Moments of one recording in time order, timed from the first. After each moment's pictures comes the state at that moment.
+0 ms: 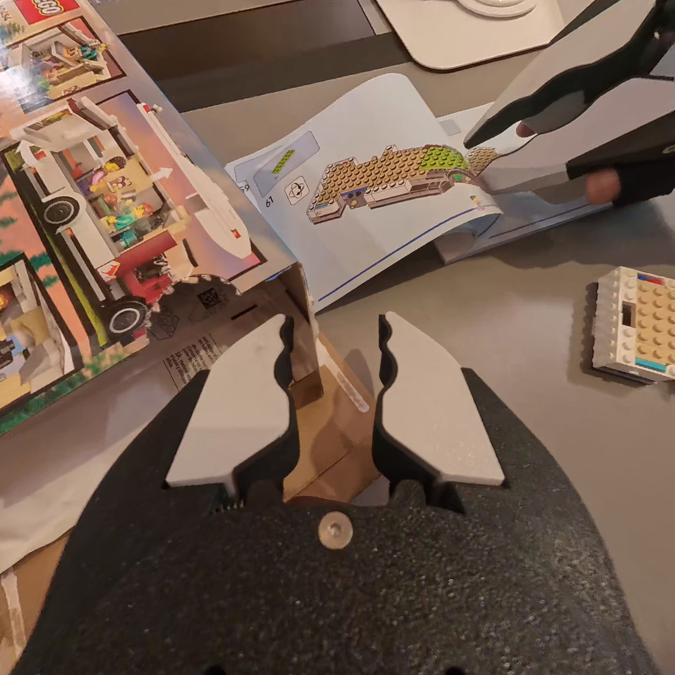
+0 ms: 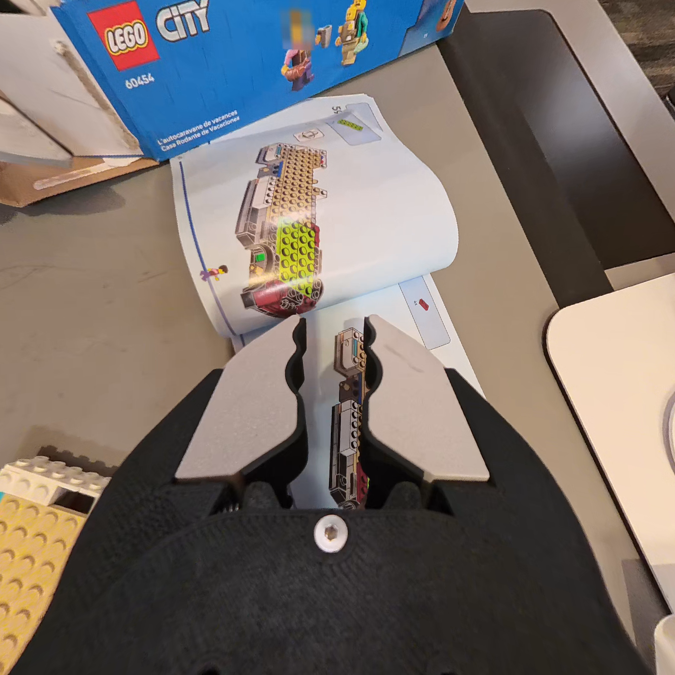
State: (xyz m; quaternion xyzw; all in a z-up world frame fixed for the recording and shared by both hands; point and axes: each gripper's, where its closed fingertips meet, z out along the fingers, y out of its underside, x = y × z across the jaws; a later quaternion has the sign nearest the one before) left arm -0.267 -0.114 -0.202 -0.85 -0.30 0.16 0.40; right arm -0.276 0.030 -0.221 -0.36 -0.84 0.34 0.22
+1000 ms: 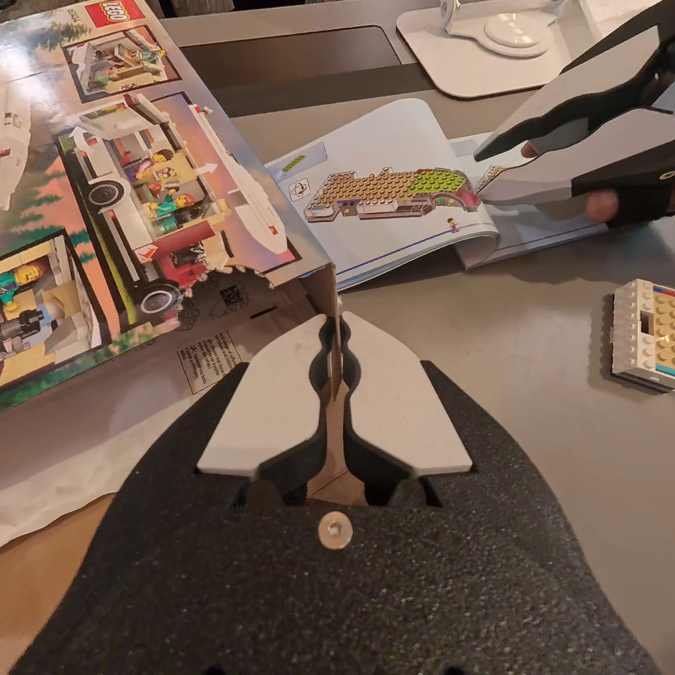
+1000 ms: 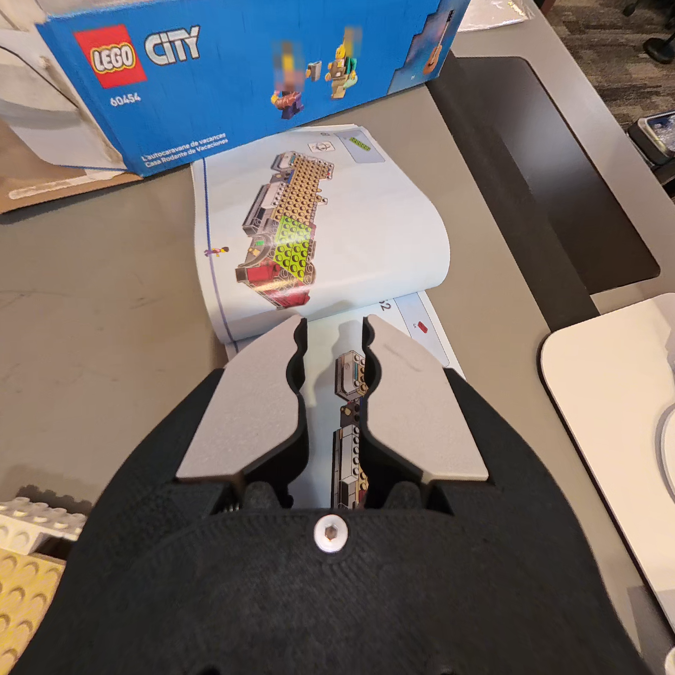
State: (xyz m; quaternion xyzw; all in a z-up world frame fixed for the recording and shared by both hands) left arm -0.276 -0.132 -0.200 -0.83 -0.32 0.16 0.43; right arm -0.287 0.021 -0.219 -0.36 -0.83 0.36 0.25
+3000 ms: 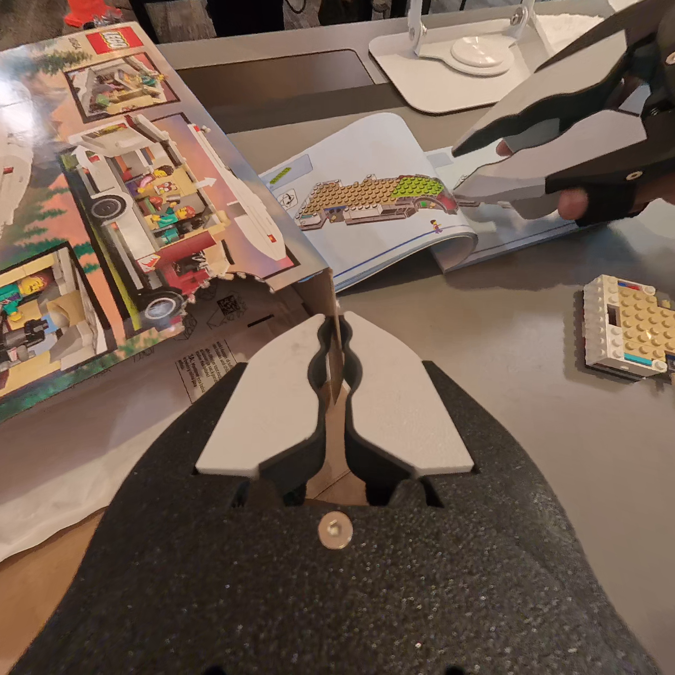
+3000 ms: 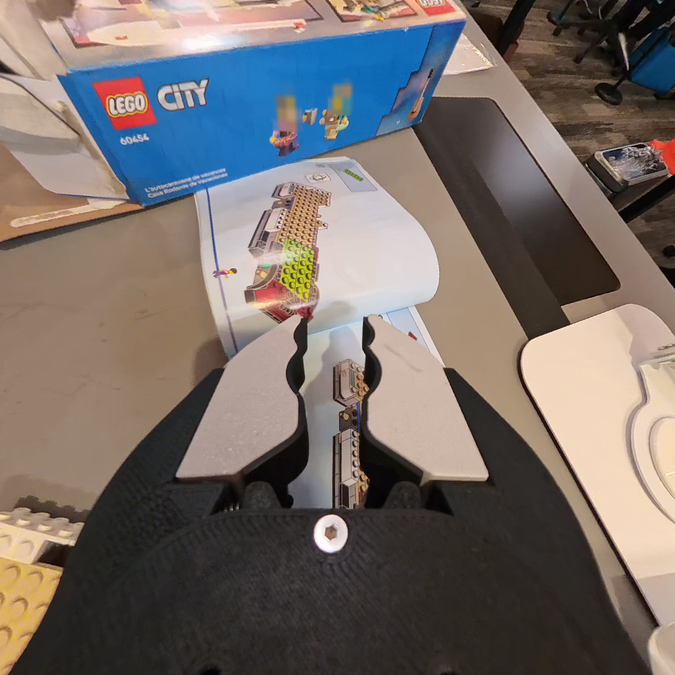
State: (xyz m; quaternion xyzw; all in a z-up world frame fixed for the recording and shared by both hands) left arm -0.269 -0.125 -0.196 -0.83 -0.30 0.15 0.45; right arm -0.286 0.021 -0.206 -0.35 -0.81 0.37 0.28
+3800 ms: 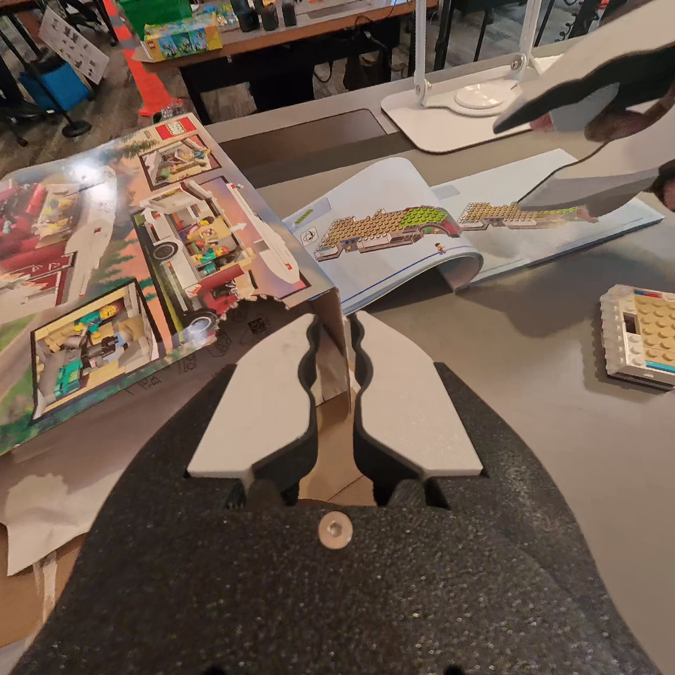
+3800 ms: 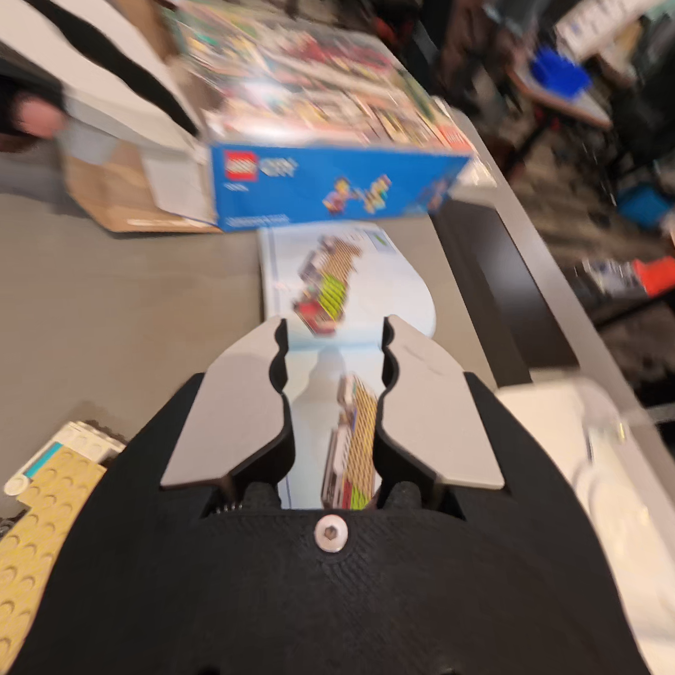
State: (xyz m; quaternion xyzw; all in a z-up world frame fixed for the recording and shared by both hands) left arm -0.270 -0.131 -0.175 -0.80 -0.27 0.22 0.48; right arm -0.258 0.009 -0.164 -0.22 -0.82 0.43 0.30
